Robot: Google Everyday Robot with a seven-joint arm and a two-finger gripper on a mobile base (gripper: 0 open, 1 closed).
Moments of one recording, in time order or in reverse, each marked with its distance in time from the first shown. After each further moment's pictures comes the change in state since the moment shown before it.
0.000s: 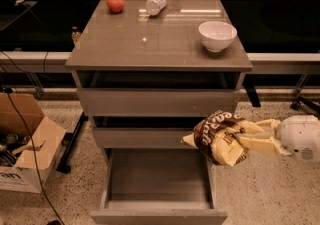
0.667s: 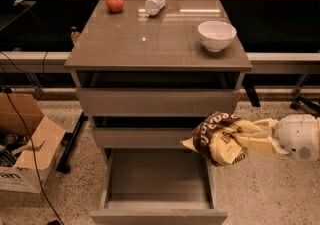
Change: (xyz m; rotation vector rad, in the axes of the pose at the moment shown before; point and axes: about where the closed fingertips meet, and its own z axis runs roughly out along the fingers) arm -0.001 0.001 0.001 -0.002 -0.001 -0.010
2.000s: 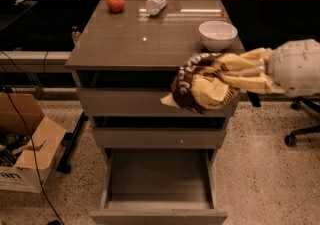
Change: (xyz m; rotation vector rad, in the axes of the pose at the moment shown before) arm -0.178 -0.002 -0.011 -0.024 -0.149 -0.435
